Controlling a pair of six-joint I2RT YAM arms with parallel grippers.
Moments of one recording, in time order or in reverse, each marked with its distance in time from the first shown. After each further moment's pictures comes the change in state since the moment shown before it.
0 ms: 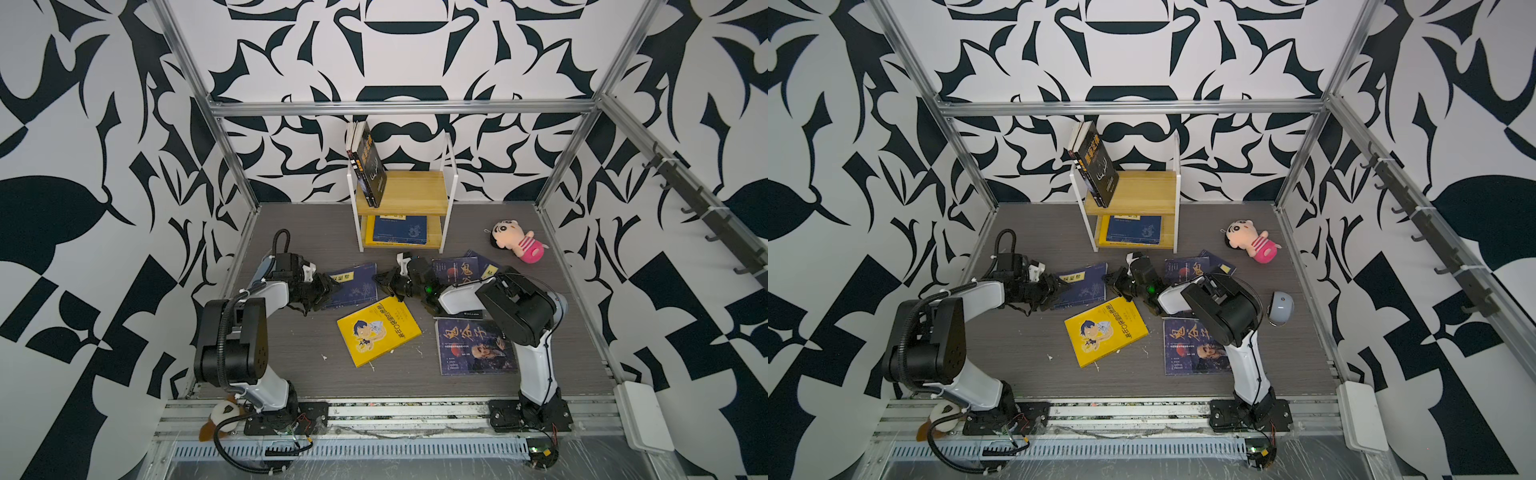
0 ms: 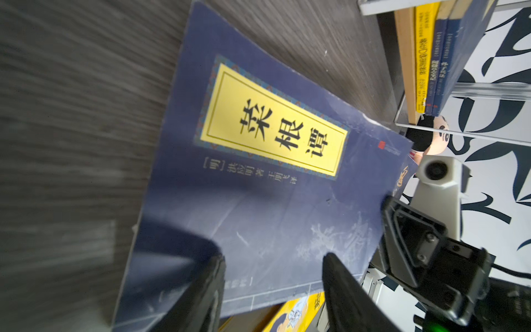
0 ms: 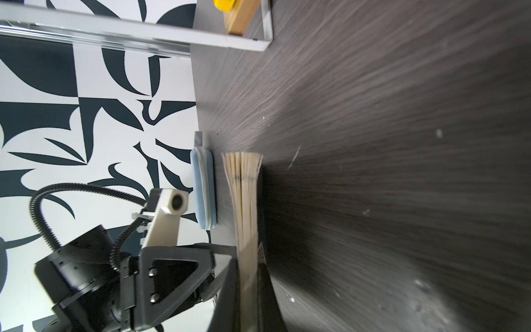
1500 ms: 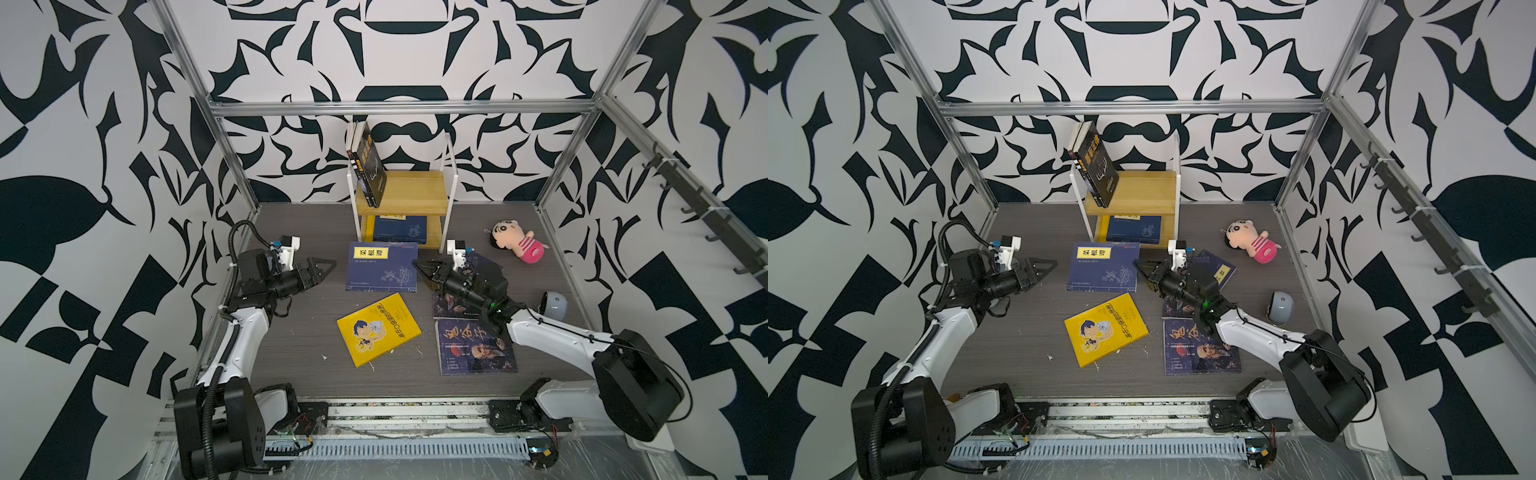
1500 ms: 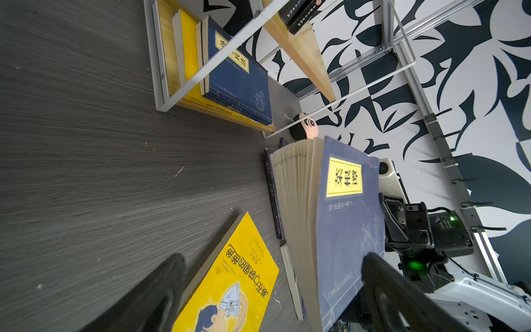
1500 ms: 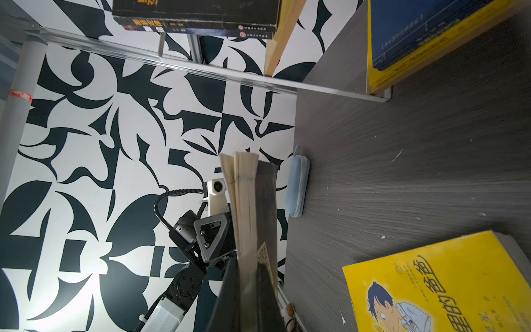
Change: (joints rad) left arm 0.137 -0.420 -0.063 0.154 0.340 0.114; right arm -0.130 -0.743 -0.410 0.028 -0.070 0.043
